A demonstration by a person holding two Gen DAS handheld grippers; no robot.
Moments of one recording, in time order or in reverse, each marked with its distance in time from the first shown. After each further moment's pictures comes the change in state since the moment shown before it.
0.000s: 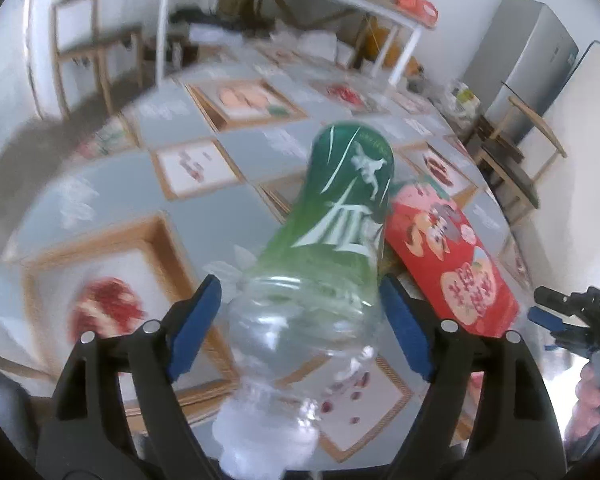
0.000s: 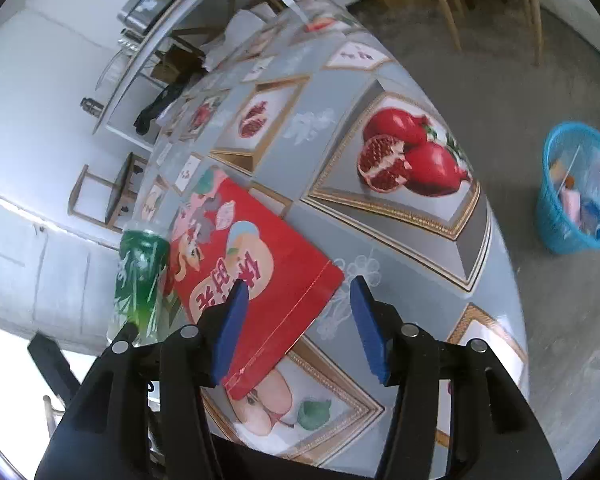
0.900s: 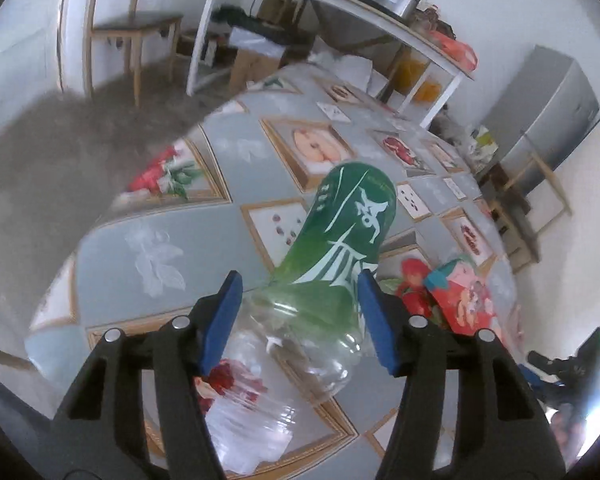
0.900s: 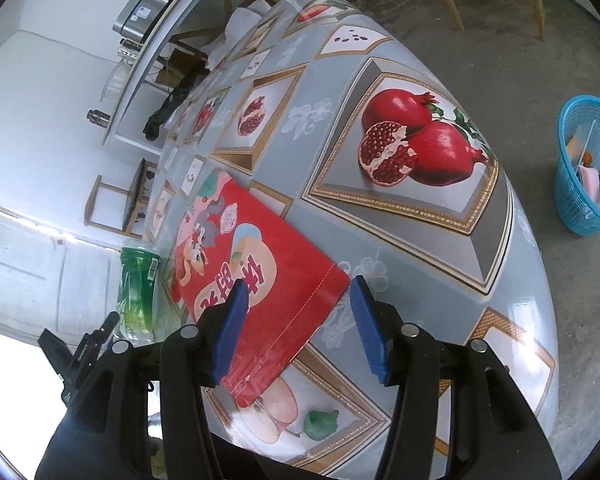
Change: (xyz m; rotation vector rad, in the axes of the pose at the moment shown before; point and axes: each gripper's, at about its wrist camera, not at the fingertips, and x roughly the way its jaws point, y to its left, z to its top) left arm 0.005 0.088 0.044 -0.178 0.008 -0.055; right arm 0.008 -0.013 0.001 0.038 0.013 0.076
